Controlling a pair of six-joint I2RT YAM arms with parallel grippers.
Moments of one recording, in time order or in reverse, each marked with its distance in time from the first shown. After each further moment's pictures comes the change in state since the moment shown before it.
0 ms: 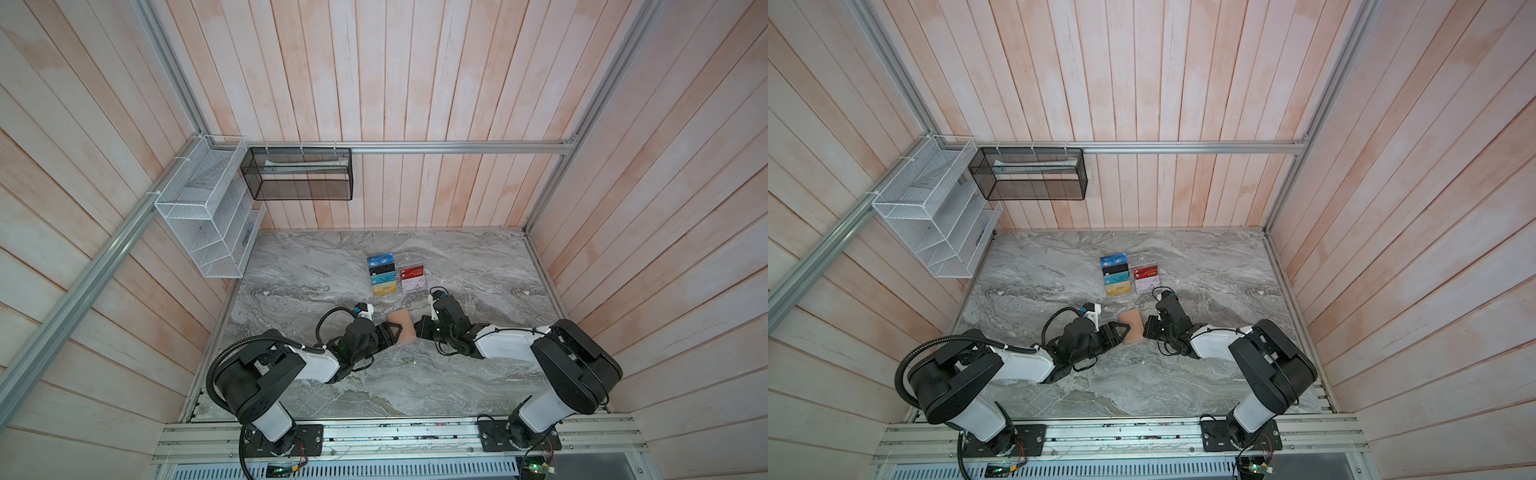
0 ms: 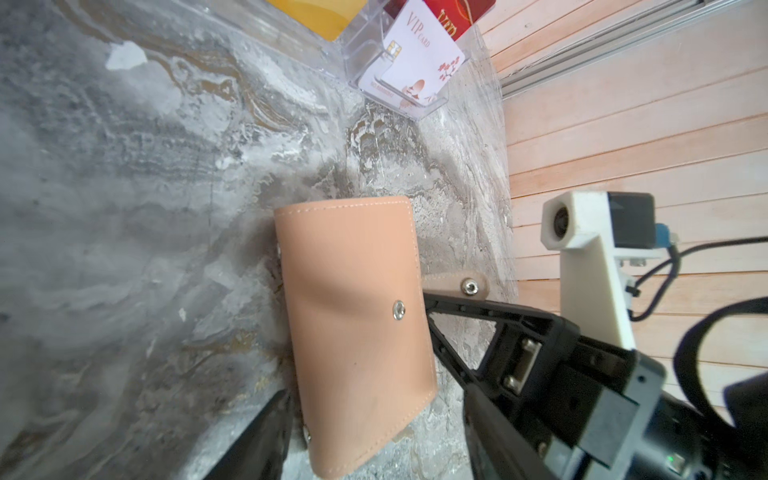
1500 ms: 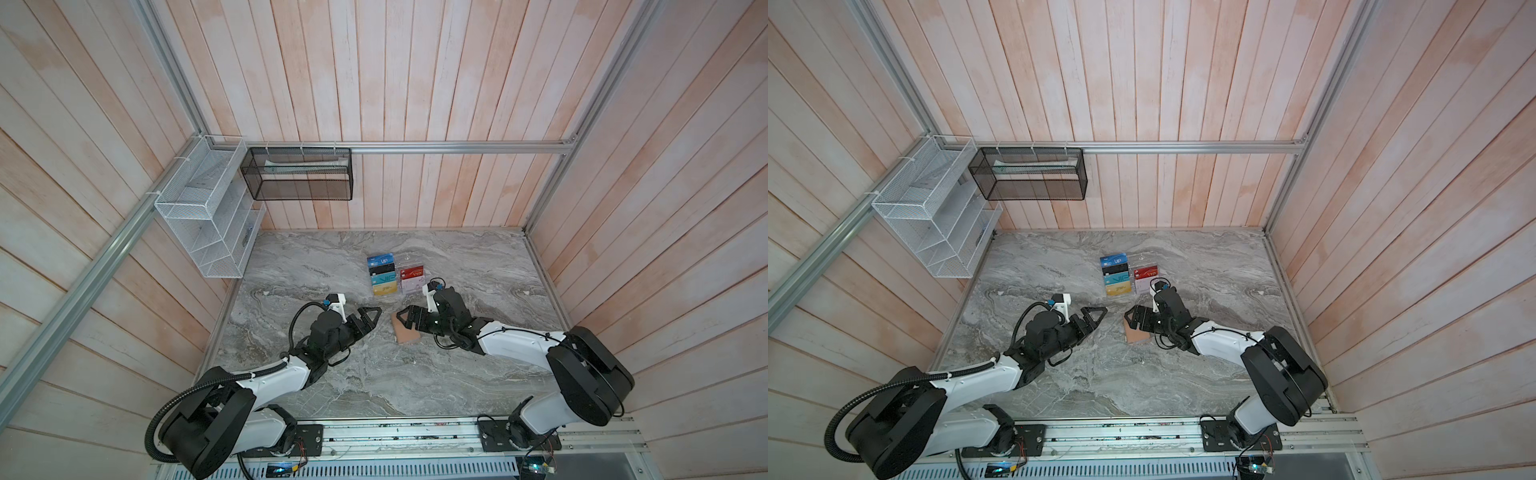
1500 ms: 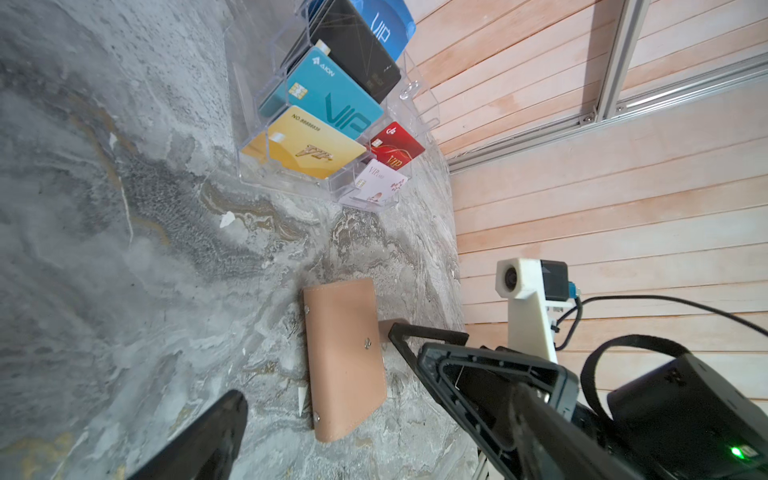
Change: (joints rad) left arm 0.208 -0.342 -0.121 -0.085 0.112 -0.003; right arm 0.015 -0.050 0.079 -0.045 -0.092 0.001
